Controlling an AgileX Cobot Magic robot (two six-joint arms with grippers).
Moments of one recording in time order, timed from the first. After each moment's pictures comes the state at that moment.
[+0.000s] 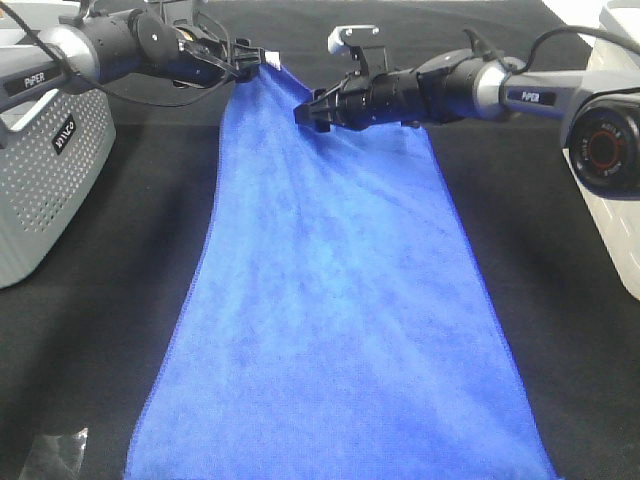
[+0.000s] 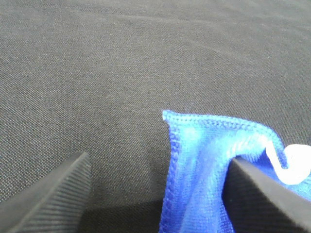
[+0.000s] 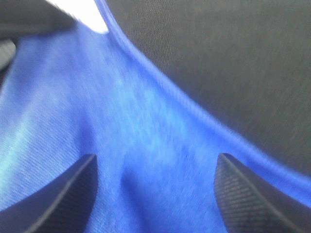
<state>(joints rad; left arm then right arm) -0.24 2.66 -2.36 -0.27 0.26 0.03 0.28 2.65 -2.13 1.25 0.36 -1.24</state>
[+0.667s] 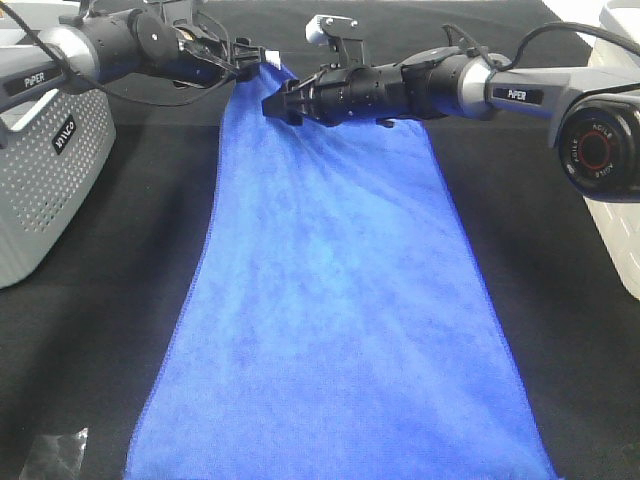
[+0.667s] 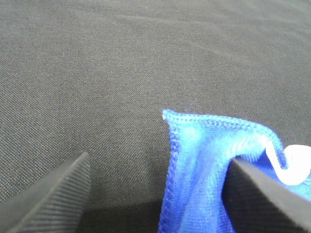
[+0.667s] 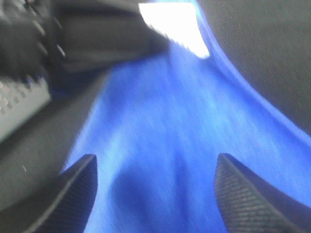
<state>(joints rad) -0.24 2.66 -2.36 -0.28 0.26 0.03 0.32 2.64 -2.13 1.42 0.45 -1.31</state>
